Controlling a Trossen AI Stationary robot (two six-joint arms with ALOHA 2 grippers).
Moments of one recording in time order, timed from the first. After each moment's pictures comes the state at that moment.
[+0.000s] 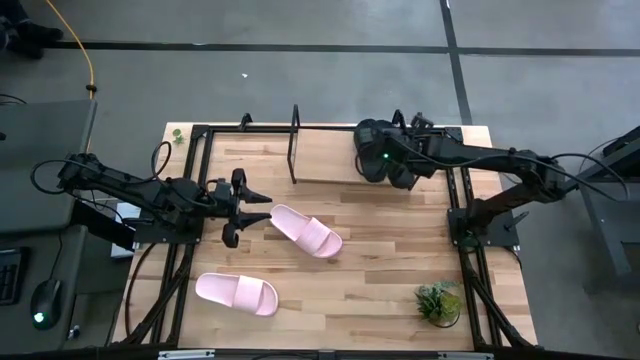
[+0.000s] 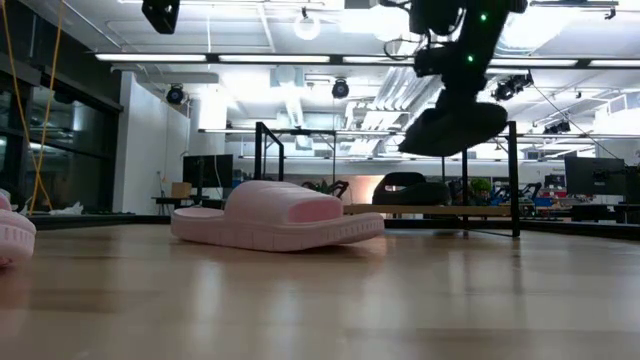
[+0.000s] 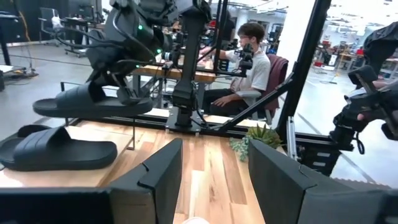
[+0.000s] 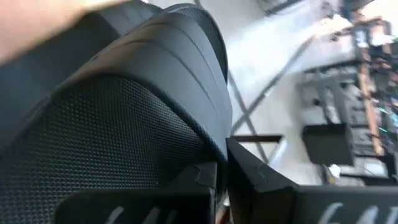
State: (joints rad) left arm -0.16 0.73 0.53 0.18 -0.29 -0.12; right arm -0.32 1.36 1.11 -0.89 0.84 -0.05
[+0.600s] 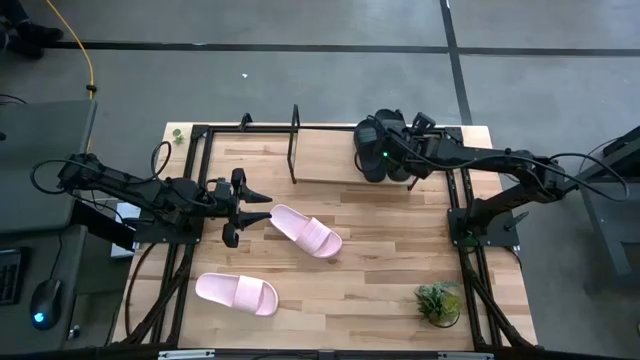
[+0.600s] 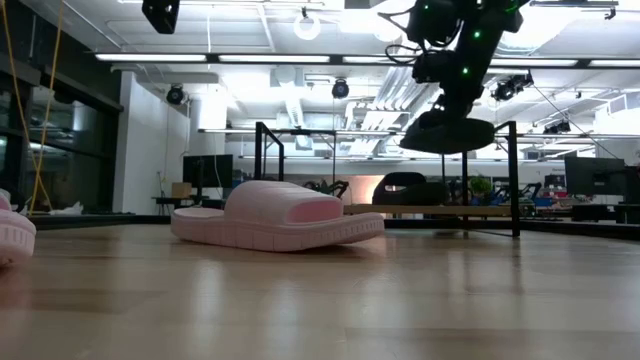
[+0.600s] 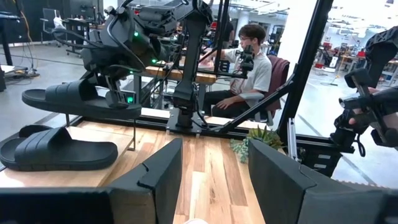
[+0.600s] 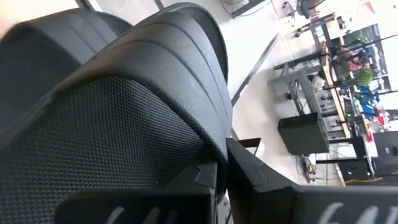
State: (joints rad) left arm -0.16 0.73 0.53 0.18 -0.29 -0.13; right arm -0.35 1.37 1.05 -0.74 0.95 -0.07
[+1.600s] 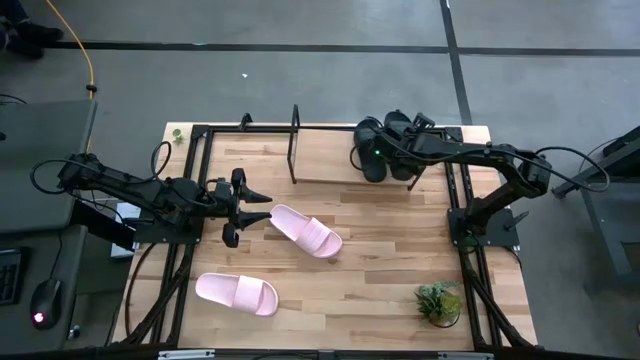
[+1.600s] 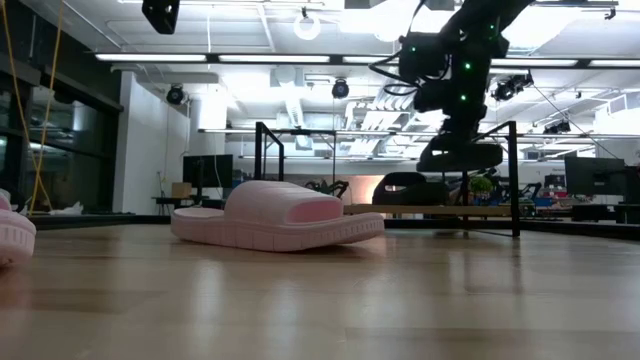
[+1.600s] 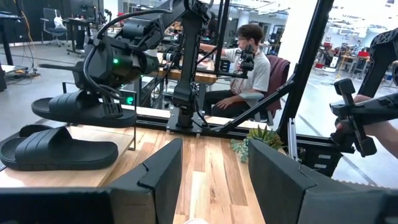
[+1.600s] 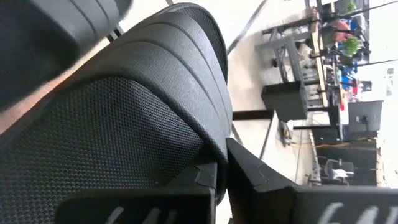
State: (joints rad) left arm -0.16 0.73 0.53 0.18 -0.29 -0.13; right arm -0.43 1.49 1.05 -0.83 1.00 0.01
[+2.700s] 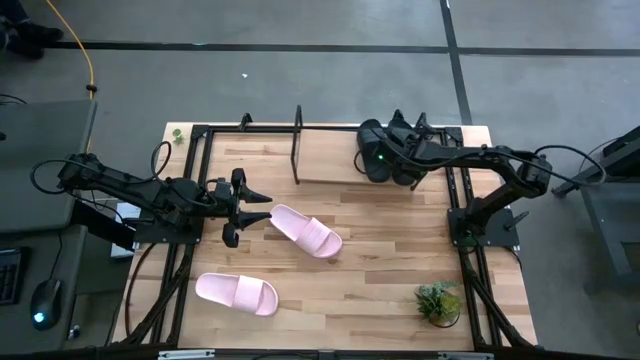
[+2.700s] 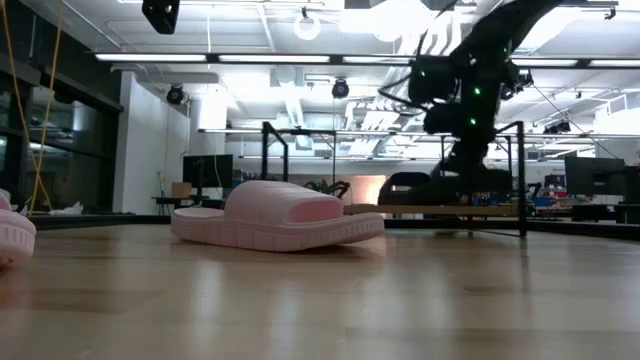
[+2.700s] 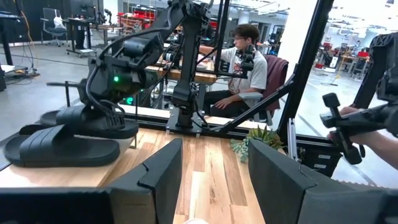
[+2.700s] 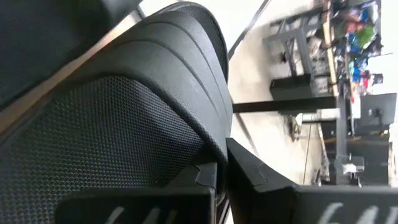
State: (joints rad) left arm -0.16 0.73 0.53 0.18 -0.29 -0.13; right arm -0.48 1.49 0.88 -0.66 0.96 0.01
